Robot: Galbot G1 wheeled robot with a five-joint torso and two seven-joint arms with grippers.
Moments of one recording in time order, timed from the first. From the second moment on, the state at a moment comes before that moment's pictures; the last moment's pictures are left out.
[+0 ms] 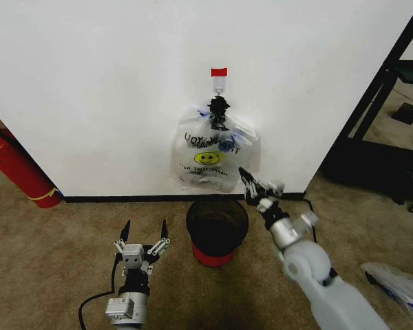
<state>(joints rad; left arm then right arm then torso) 1.69 -1.30 -0.31 -2.13 -0.05 -0.25 -0.35 -1.00 1.13 0.15 1.87 0.71 0.04 -0.02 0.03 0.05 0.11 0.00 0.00</state>
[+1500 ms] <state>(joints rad) 1.72 -1.32 -0.31 -2.12 -0.03 -0.26 -0.34 -0.66 1.36 0.09 1.65 1.07 0.00 0.10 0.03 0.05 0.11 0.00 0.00</state>
